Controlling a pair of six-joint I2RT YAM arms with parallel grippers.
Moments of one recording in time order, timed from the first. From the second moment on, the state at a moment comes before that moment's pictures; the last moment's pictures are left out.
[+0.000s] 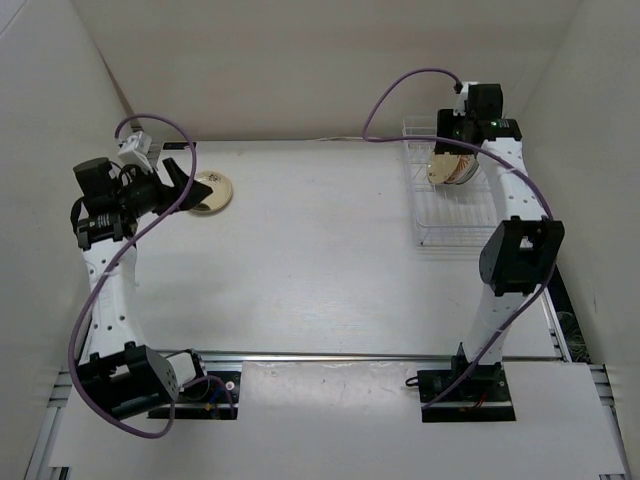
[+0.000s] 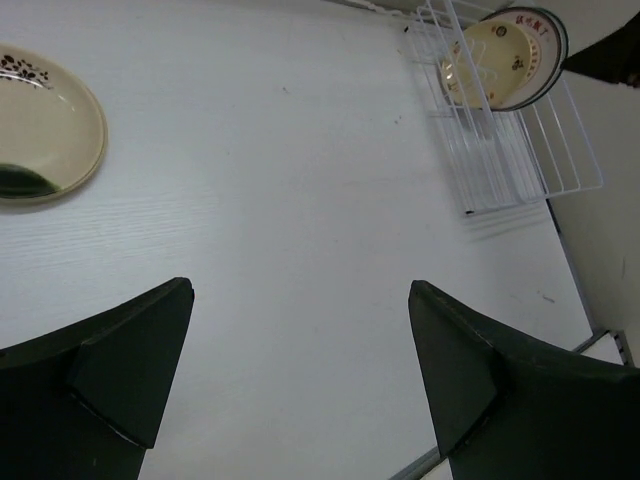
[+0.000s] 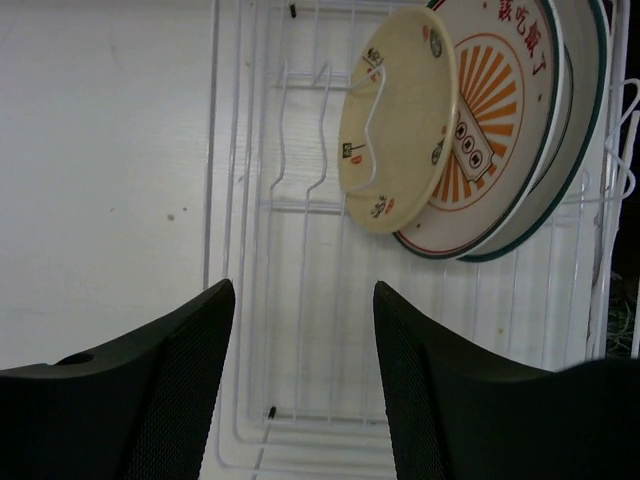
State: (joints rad) left arm 0.32 1.21 1.26 -0.52 0.82 -0.18; right arm 0.03 1.93 1.96 -0.74 -0.06 -0.01
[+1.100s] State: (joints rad) left arm 0.32 1.14 1.17 -0.58 0.74 -0.09; right arm 0.01 2.33 2.24 -0.58 0.19 -0.16
